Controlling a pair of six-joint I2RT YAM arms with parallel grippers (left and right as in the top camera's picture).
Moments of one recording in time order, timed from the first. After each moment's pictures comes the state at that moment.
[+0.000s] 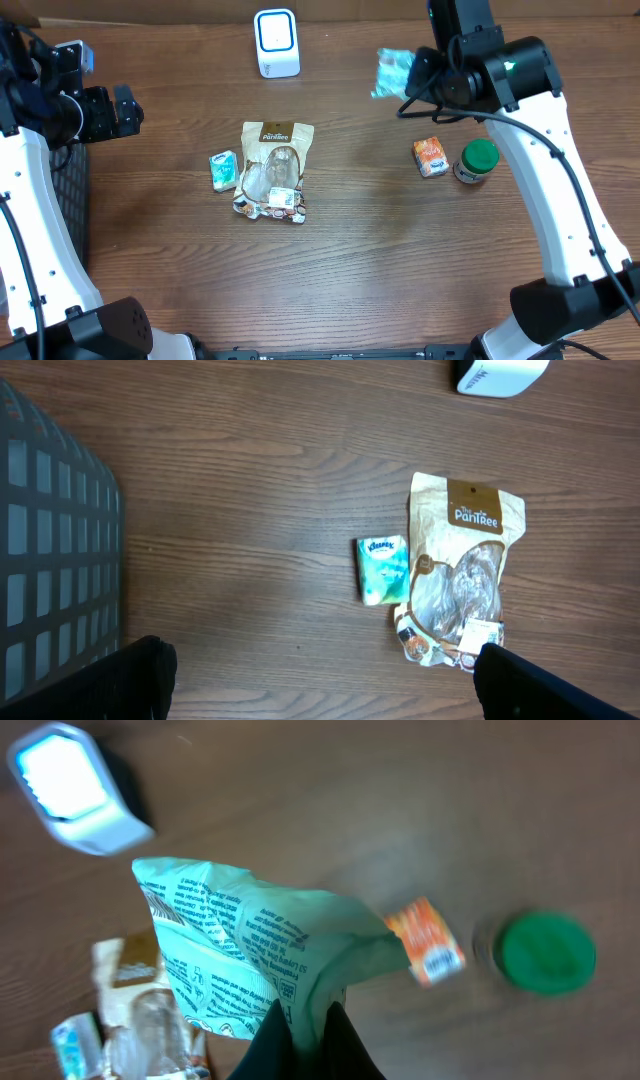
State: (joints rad) left arm 0.36 1.66 1.92 -1.38 0.25 0.13; right arm 0.30 1.78 1.95 -1.26 0.12 0.62
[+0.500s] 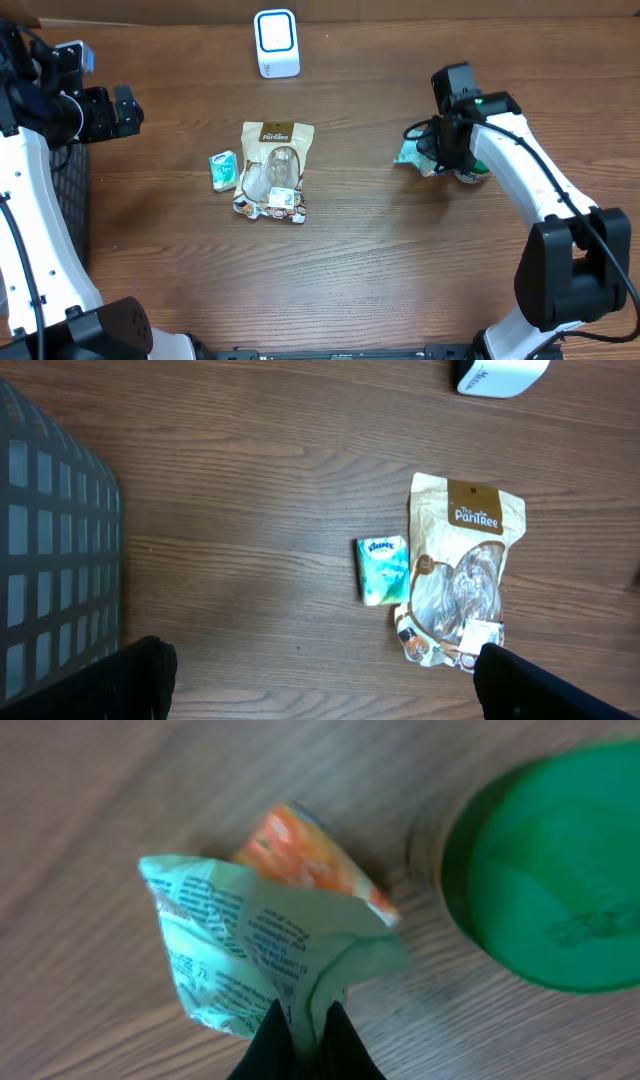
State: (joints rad) left arm 0.36 1.66 1.92 -1.38 0.25 0.13; right arm 0.19 1.81 1.37 -0.93 0.10 0.74
